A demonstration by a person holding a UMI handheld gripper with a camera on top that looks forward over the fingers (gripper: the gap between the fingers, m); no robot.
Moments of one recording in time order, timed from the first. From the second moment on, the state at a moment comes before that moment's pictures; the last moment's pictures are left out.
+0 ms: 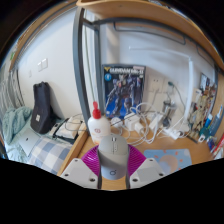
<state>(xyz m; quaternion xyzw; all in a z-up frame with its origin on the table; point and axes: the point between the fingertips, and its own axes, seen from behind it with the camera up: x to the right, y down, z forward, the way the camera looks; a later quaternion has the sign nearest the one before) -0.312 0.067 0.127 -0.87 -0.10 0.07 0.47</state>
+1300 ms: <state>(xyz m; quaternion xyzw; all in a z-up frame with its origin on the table) -0.060 0.071 0.012 -0.93 -0.03 -0.04 0.38</state>
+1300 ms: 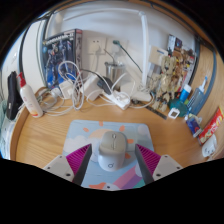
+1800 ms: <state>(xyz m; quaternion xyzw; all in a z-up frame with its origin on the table) -0.107 -0.022 0.237 -0.89 -0.05 -0.04 0.45</state>
